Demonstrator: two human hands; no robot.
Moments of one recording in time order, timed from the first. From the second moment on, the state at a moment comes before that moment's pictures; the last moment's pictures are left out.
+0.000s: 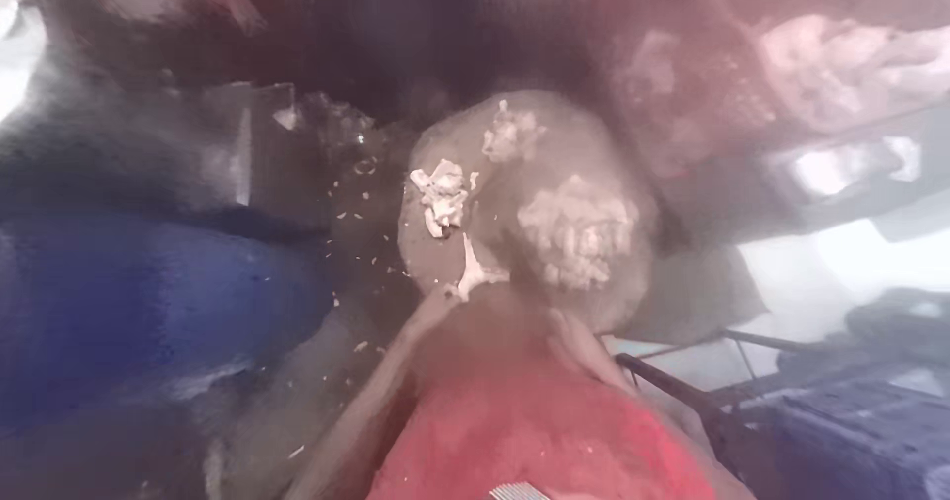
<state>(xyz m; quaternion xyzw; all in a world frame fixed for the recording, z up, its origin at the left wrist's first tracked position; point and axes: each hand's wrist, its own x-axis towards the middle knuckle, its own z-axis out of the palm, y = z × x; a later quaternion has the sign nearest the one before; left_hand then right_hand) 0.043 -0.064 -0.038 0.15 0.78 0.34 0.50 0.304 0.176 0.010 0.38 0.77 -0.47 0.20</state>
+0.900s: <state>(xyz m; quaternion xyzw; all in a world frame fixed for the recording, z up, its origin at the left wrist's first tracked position) 0.035 -0.081 -0.007 0.01 0.64 0.62 0.45 0.268 0.149 0.002 0.38 0.73 -0.52 0.22</state>
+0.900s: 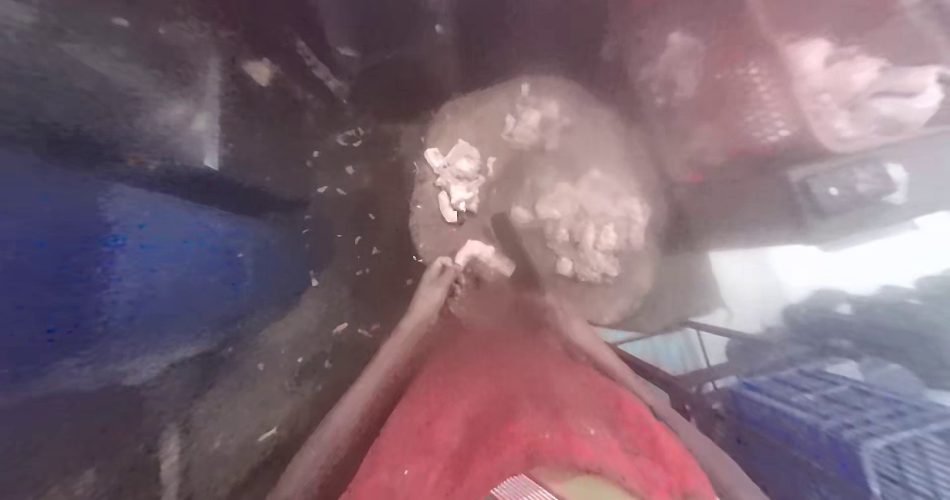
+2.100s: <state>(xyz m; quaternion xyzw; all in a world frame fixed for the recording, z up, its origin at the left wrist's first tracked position) 0.069 -0.077 -0.034 0.09 0.74 0.37 0.55 0.209 0.104 0.028 0.28 0.81 -0.45 0.26</state>
